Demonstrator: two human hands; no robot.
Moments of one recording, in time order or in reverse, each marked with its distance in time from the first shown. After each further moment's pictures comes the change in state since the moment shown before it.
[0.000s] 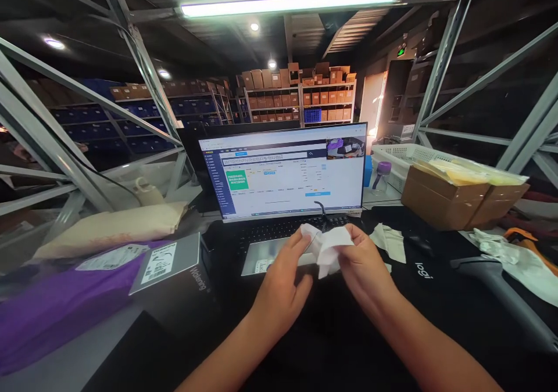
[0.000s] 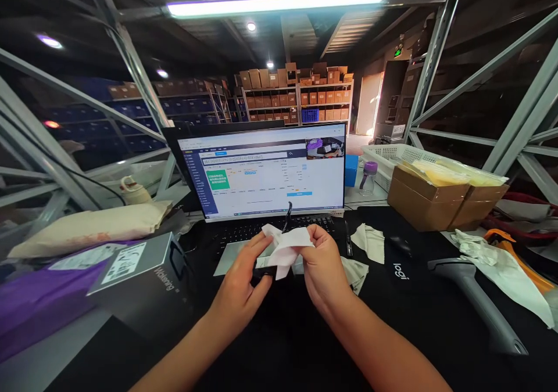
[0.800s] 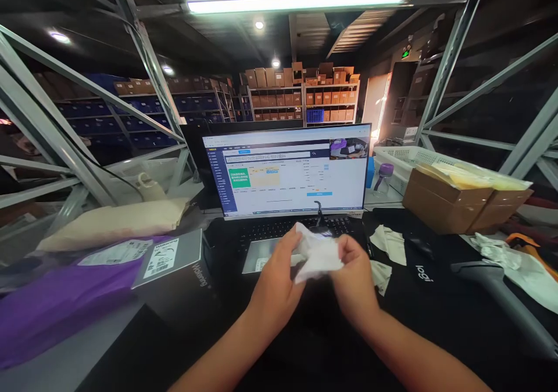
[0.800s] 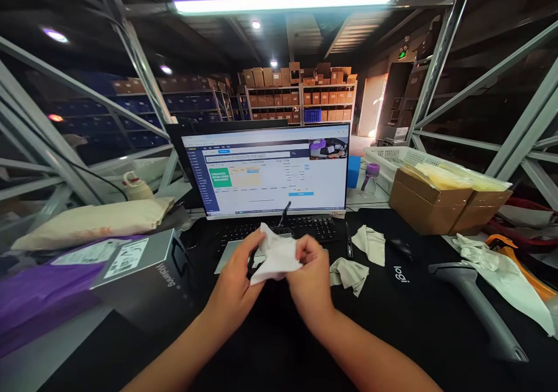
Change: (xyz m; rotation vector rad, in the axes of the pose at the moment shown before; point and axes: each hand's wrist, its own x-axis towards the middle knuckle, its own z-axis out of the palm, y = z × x) left_hand 0.001 -0.002 -0.006 -0.011 0.048 -0.067; right_hand -0.020 0.030 -0.001 -0.265 -0.037 -0.185
